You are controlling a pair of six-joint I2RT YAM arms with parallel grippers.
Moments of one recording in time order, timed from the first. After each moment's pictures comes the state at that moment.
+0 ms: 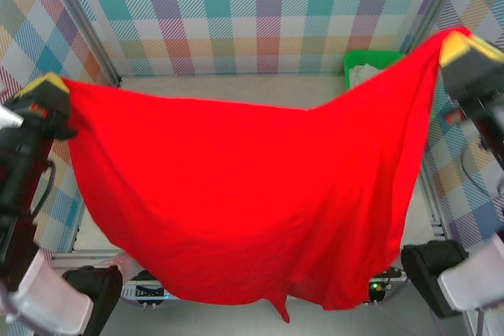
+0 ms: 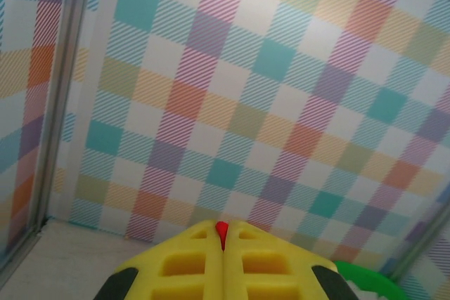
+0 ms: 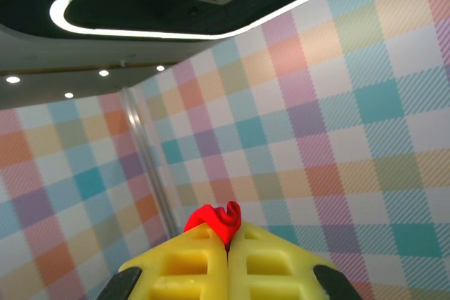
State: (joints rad) left arm 0.01 1.14 2.41 -1.21 0.01 -0.36; right arm 0.17 1.31 2.70 -1.05 -0.28 0.40
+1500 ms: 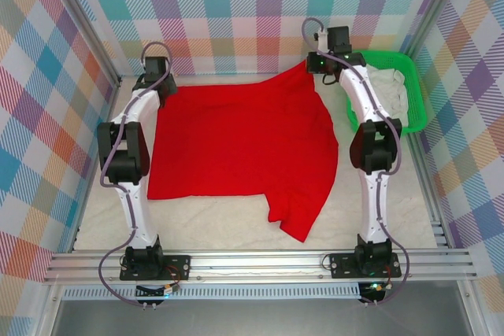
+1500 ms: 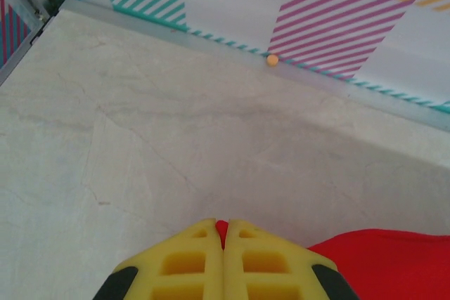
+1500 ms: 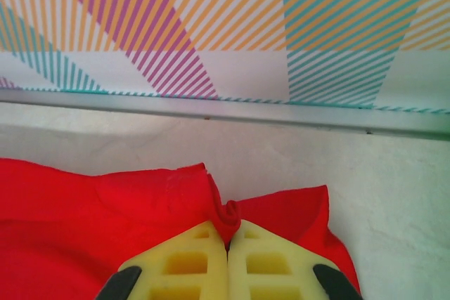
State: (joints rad) left arm 0.02 2.15 1.78 -0.34 -0.23 -0.26; right arm 0.16 2.30 2.31 -0.68 -0.20 0.12
